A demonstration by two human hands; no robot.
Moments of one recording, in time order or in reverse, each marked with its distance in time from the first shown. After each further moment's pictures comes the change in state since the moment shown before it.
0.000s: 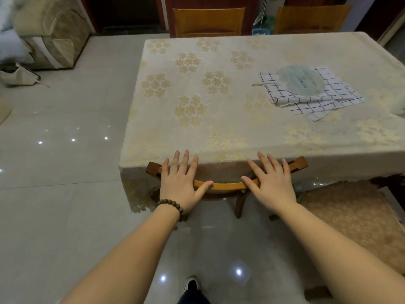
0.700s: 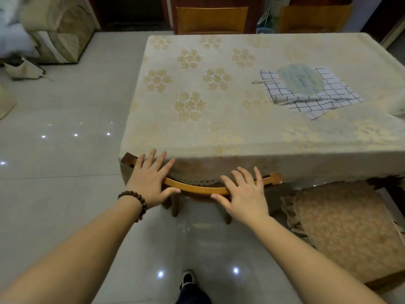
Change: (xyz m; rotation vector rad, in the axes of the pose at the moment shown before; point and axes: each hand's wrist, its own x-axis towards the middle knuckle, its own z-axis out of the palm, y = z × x) left_hand -0.022 -0.067 -0.009 0.135 -0.141 0.123; right_hand -0.040 -0.054 0.004 -0.015 0.032 -0.172
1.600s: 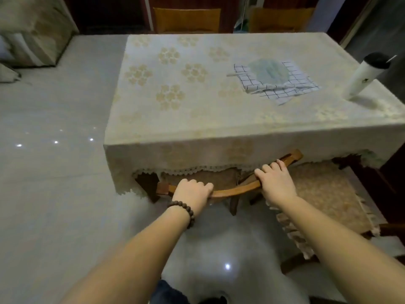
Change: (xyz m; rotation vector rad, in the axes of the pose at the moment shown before) left_hand -0.065 0.176 -0.023 -0.051 -0.079 0.229; right_hand -0.093 0.106 -0.018 -0.213 -0.175 0.045
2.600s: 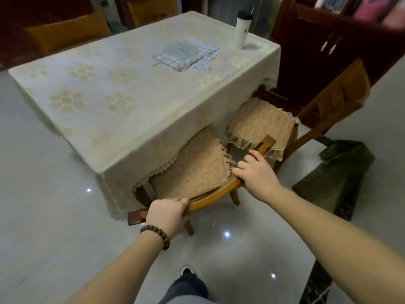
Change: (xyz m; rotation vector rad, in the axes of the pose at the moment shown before) left_hand -0.141 -0.223 0.071 0.026 0.211 0.602; right_hand -0.103 -0.294 -0.044 -0.011 0.180 0.418
